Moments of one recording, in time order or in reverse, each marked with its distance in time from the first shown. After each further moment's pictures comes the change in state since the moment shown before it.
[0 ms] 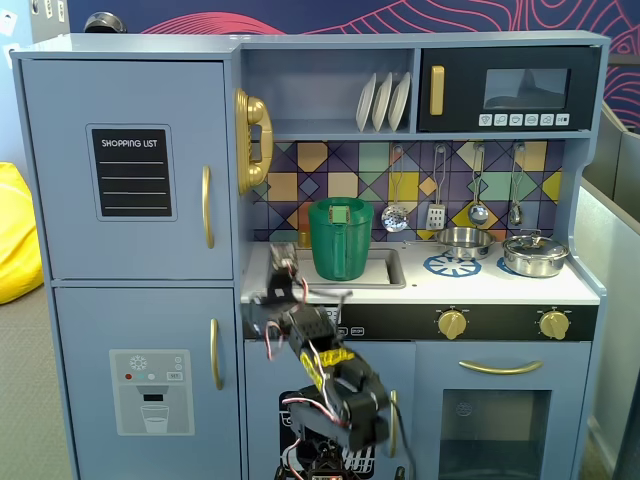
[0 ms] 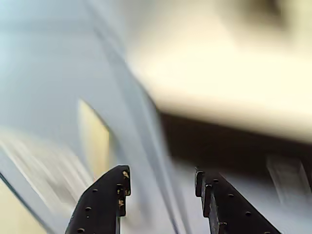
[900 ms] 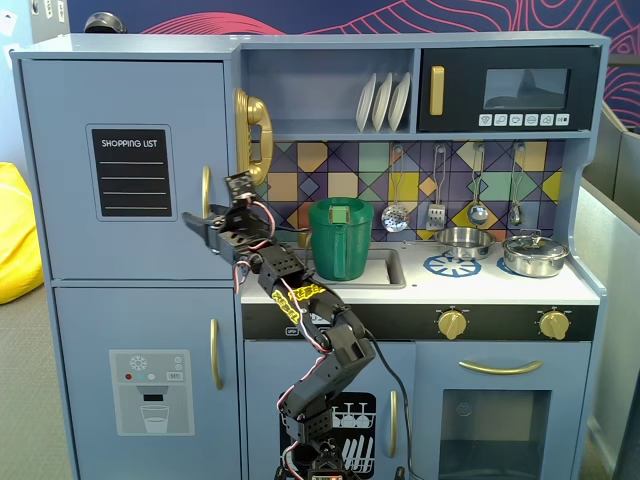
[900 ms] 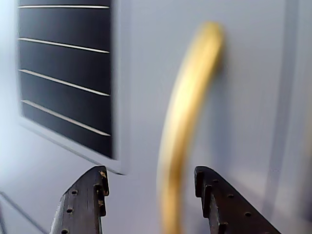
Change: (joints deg) arm -10.6 -34.5 -41.8 -17.4 -14.0
